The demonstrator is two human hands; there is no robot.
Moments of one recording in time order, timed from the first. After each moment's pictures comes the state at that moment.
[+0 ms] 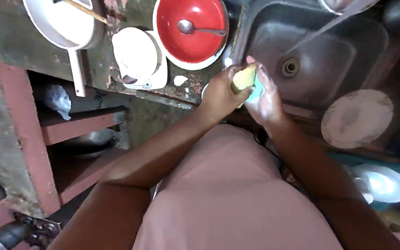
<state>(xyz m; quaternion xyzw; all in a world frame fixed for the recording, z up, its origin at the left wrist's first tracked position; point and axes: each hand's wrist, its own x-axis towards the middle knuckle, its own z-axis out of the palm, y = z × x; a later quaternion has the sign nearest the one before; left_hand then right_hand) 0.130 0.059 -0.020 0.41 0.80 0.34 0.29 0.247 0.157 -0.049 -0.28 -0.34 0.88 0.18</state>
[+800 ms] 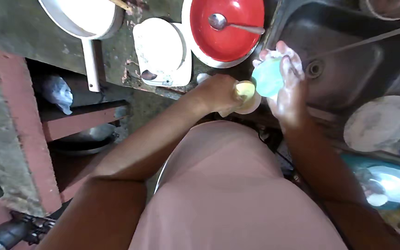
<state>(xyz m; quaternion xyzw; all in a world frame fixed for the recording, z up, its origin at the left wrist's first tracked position) 0.020 0.008 0.012 0.46 0.74 0.03 0.49 0.180 0.128 -0.037 -0.27 -0.46 0.80 0.26</state>
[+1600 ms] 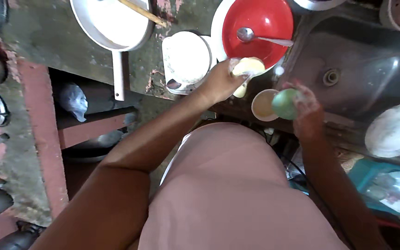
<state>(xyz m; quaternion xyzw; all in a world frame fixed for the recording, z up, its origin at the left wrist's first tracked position) -0.066 -0.041 -0.028 0.37 0.72 0.38 0.45 0.207 0.089 -0.052 -0.37 -0.66 0.64 0.17</state>
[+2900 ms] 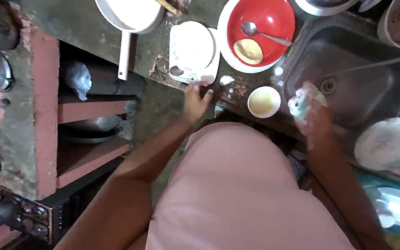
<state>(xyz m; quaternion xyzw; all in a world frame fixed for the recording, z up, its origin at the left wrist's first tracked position) -0.015 -0.161 -0.115 0.27 0.88 0.33 0.22 0.250 0.130 -0.066 -0.42 -0.48 0.75 0.16</state>
